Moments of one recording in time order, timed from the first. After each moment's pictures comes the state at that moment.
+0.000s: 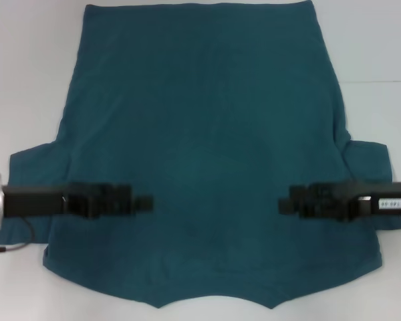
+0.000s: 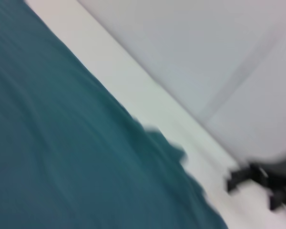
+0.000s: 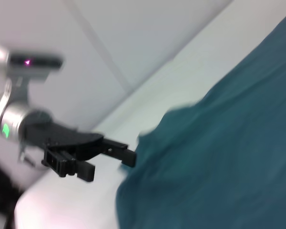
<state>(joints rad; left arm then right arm) -0.52 -2.07 0.65 0.81 2.13 1.69 -1.92 0.56 2.07 -0.68 -0.72 -2.11 -1.64 1.82</state>
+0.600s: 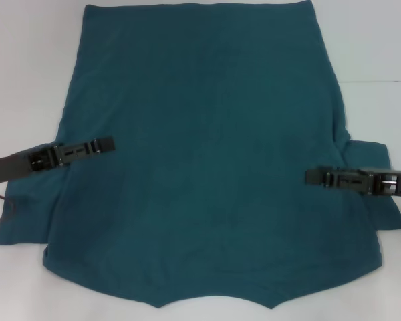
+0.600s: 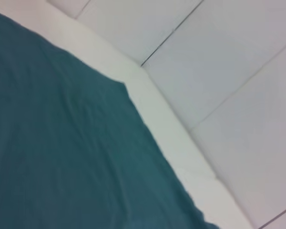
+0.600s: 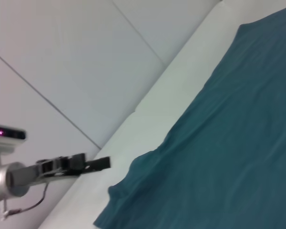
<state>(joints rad) -0.51 -2.07 0.45 0.74 2.07 1.52 -2.03 0.55 2.03 -0.52 -0.63 -2.10 -1.60 1.88</state>
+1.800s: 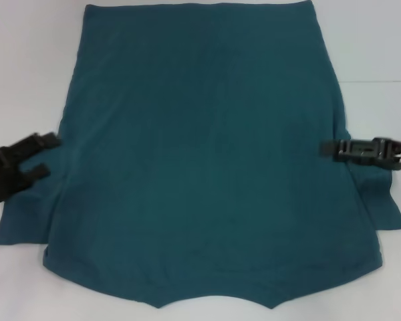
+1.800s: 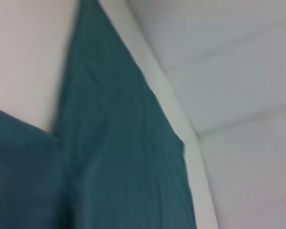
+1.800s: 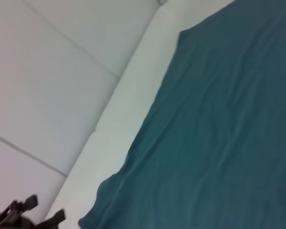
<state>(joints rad) -0.40 -2.08 0.35 0.71 2.01 1.46 -2.35 0.60 1.96 -0.55 -0.62 -2.10 -1.51 2.15</state>
